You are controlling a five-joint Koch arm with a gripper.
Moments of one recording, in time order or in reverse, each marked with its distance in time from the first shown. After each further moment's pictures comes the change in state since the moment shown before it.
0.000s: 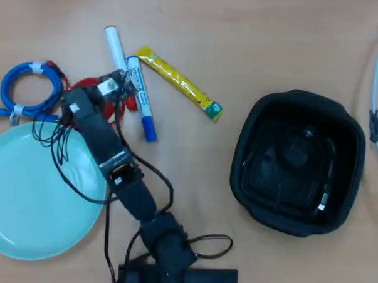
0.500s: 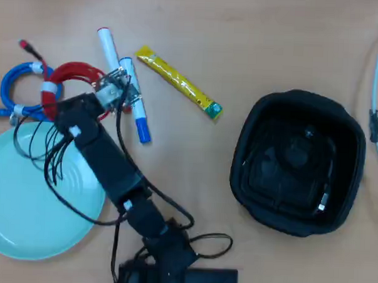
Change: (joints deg) arm -3.4 15.9 -6.9 6.6 0.4
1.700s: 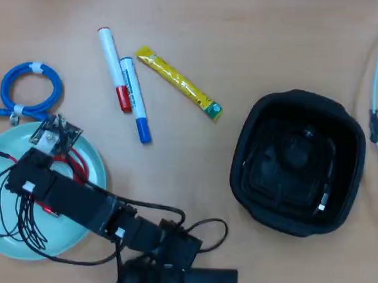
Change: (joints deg) arm -26.5 4.0 15.6 1.3 -0.5
